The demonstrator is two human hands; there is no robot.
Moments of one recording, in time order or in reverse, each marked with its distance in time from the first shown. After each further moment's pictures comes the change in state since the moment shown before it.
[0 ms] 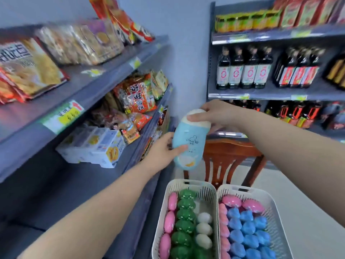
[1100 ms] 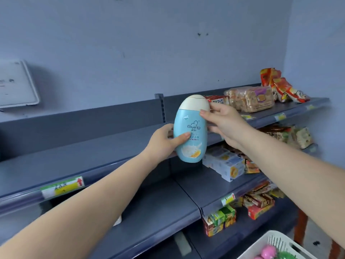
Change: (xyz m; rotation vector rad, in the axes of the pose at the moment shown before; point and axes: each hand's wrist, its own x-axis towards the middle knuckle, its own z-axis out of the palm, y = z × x) left_hand -0.364 0.195 -0.099 0.117 0.881 -0.031; right_hand -0.202 -0.208 0.174 0.601 -0.555 -0.719
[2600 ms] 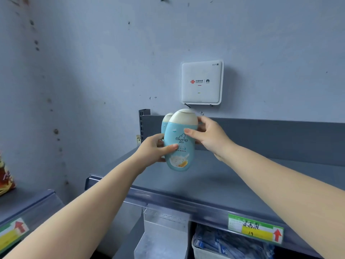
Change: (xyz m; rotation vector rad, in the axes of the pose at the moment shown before) left_hand -0.159 -0.069 -0.436 0.307 0.767 -0.214; right_hand 0.103 0.072 0.509 0.060 -0.741 -0.123
